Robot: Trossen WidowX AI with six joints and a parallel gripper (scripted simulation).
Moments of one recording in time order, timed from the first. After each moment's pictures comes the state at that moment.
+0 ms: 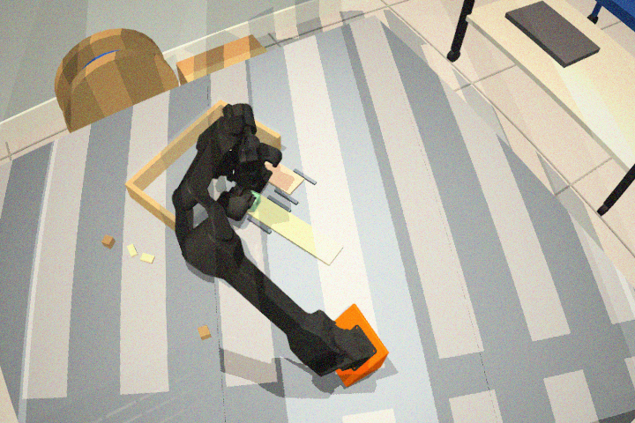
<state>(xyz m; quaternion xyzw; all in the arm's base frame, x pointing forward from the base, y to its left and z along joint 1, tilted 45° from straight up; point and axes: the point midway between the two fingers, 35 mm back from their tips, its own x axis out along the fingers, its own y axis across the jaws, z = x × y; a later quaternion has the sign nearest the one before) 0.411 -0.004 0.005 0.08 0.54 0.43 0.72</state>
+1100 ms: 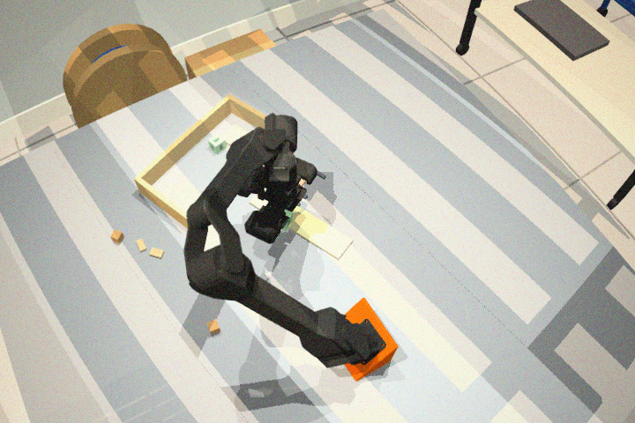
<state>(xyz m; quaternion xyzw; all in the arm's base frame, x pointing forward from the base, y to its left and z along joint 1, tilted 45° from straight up) 0.307 -0.032 0.030 0.09 0.55 0.43 0.72</state>
